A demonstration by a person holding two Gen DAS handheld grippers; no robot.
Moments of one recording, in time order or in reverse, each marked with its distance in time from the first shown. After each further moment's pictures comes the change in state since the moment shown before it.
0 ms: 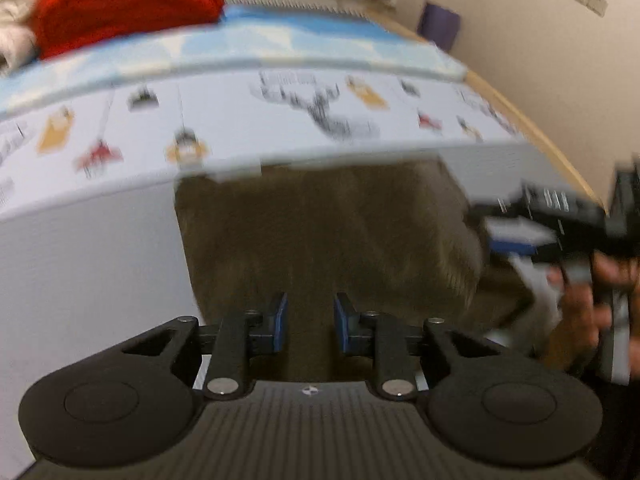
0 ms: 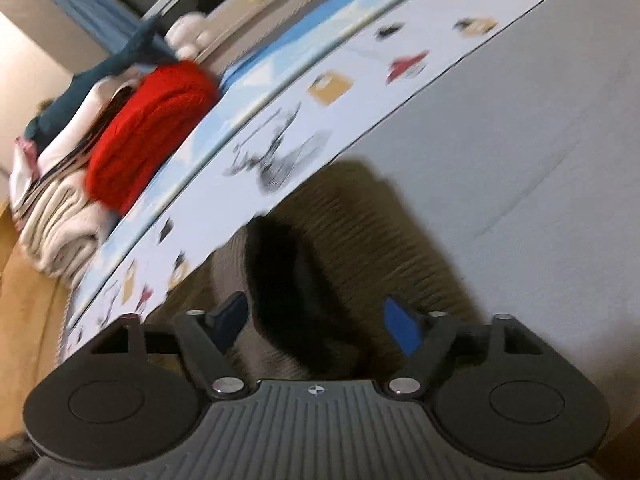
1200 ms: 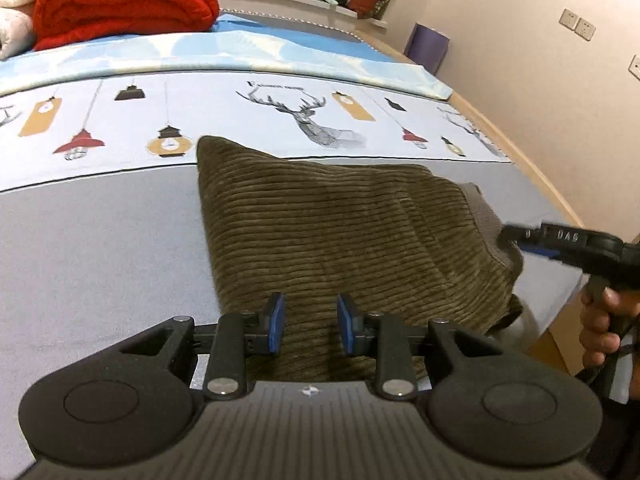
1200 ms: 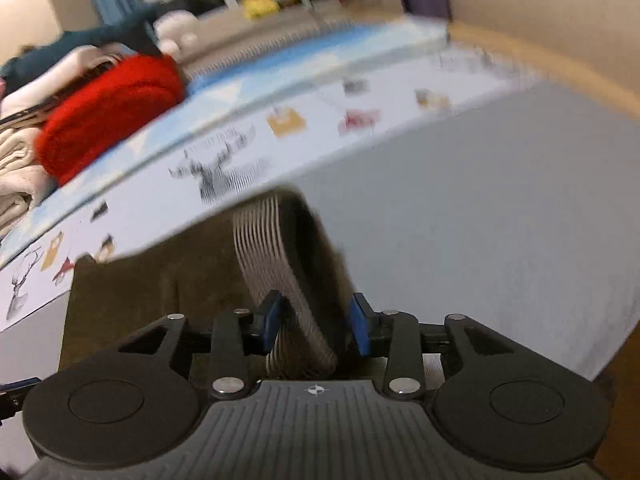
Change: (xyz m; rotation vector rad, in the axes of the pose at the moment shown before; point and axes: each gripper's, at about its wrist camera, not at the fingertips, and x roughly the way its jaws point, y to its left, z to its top) left arm -0.001 0.002 -0.012 -0.043 -0.109 -0.067; right arm -0.046 0.011 -0.016 -0.256 -0.189 -0.279
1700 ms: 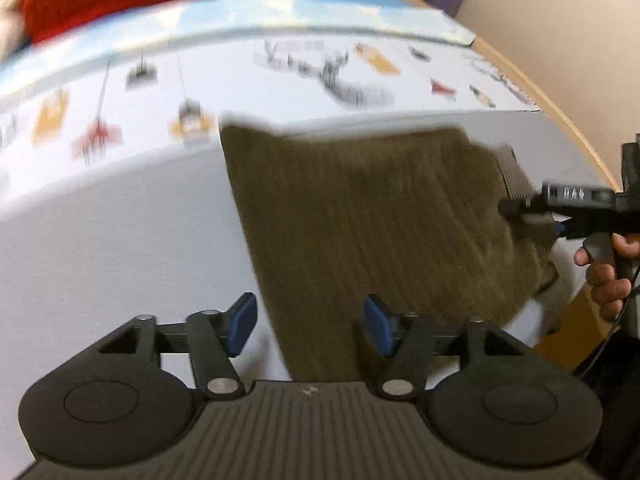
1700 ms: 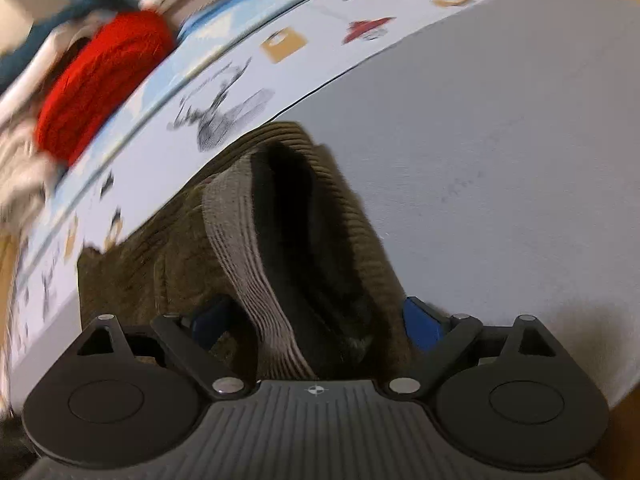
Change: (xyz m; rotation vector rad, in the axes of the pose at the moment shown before) left arm 0.003 0.009 0.047 0.109 0.150 0.119; right arm 0.074 -0.018 0.032 0.124 0.340 0.136
